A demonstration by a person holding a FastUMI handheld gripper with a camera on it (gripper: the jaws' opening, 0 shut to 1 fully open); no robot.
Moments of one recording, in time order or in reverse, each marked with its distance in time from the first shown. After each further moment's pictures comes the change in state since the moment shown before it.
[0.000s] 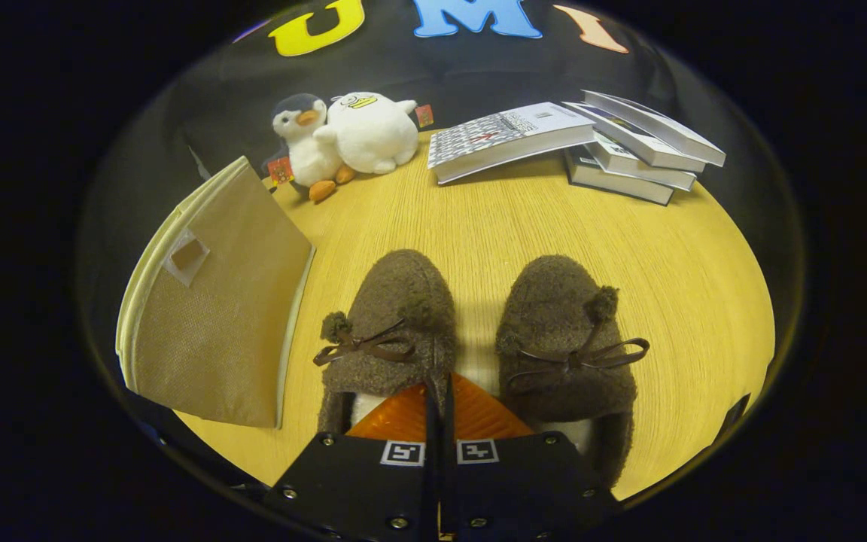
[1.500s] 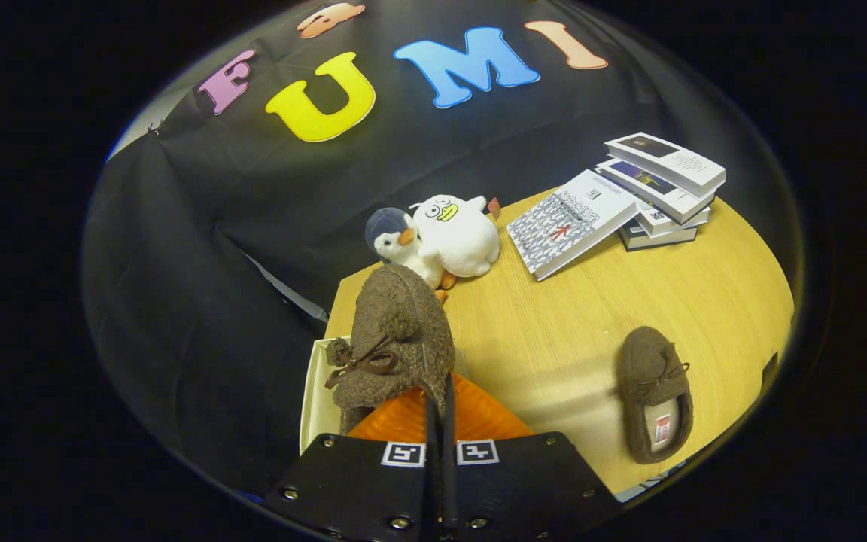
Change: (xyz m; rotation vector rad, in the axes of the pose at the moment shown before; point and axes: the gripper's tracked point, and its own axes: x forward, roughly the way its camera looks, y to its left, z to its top) arm -0.107 0.163 0.121 0.196 -0.186 0.202
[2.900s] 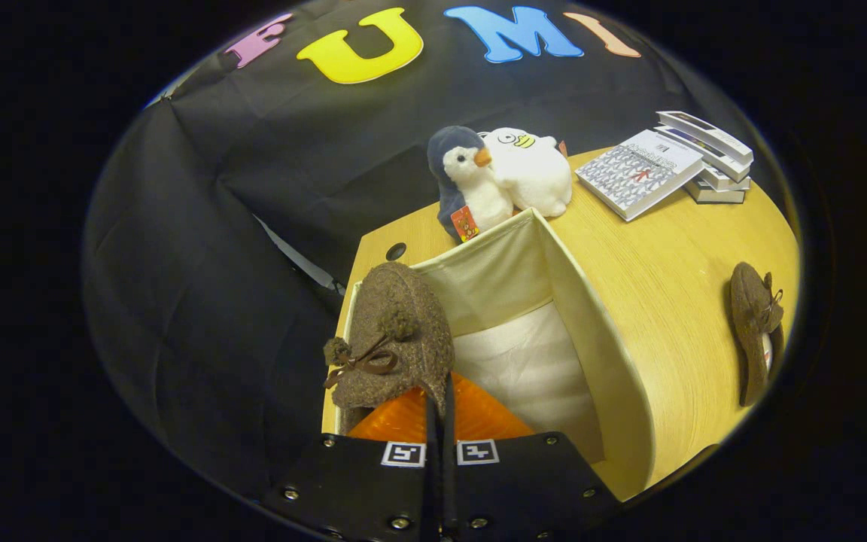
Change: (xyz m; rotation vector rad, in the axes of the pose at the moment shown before) arm 0.105 0.102 -0.099 -0.040 0.077 -0.014
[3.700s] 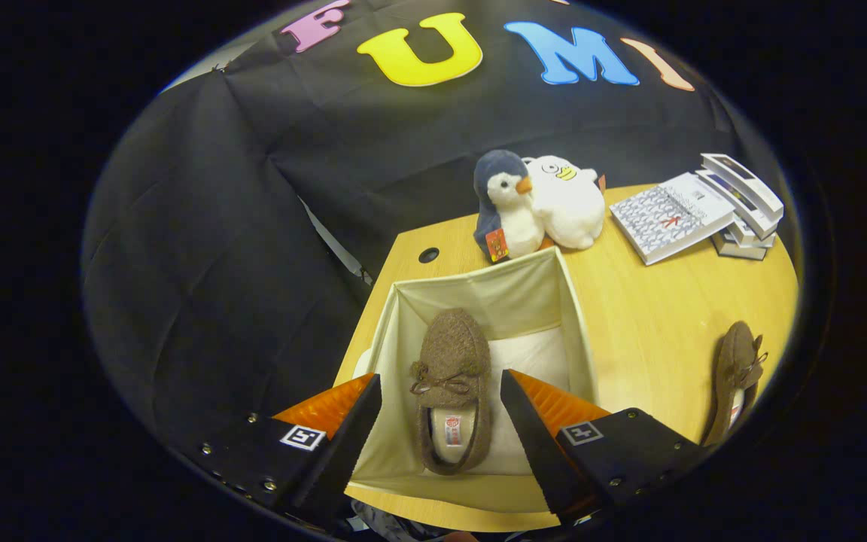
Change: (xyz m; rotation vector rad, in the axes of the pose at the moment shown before) arm -0.054 -0.001 0.030 -0.210 -0.049 0.107
